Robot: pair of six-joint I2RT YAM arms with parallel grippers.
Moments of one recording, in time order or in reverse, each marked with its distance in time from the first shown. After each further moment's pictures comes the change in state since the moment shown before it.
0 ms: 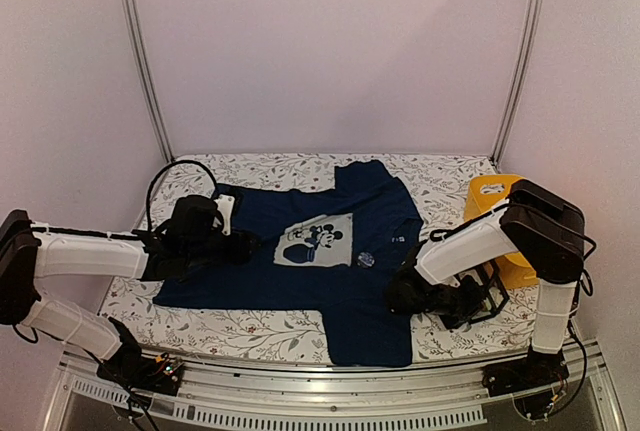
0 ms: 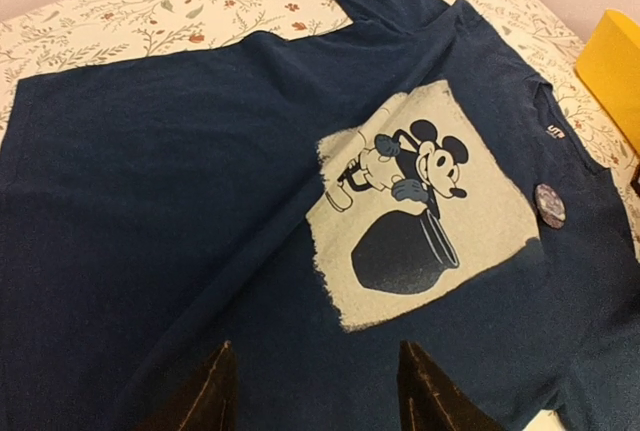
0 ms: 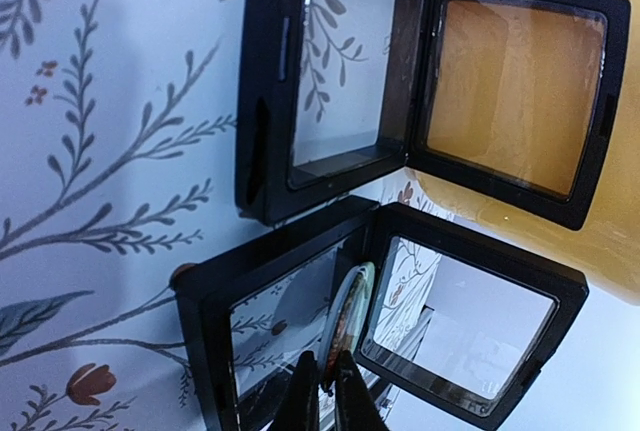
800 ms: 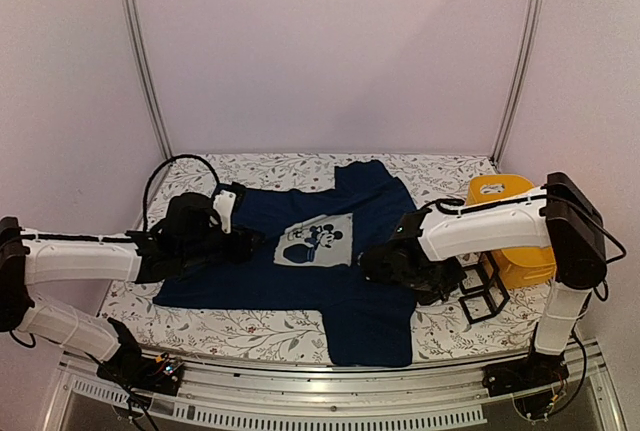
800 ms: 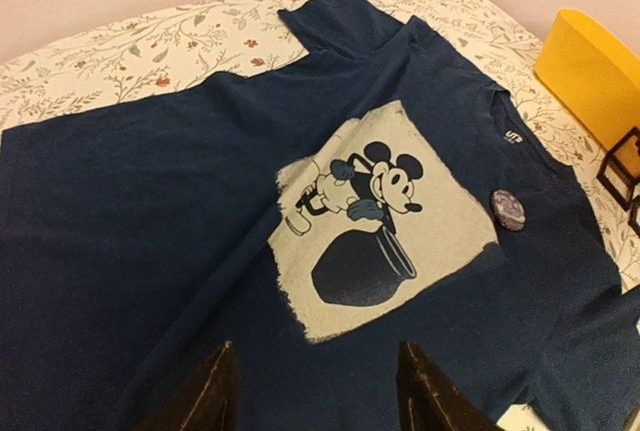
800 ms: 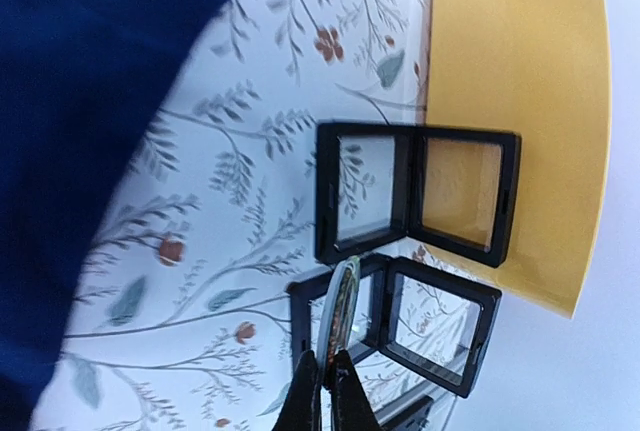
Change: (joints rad) left arm -0.024 -0.052 0.000 0.009 0.028 0.043; right arm 0.045 -0.095 0.209 -0.037 0.022 -0.030
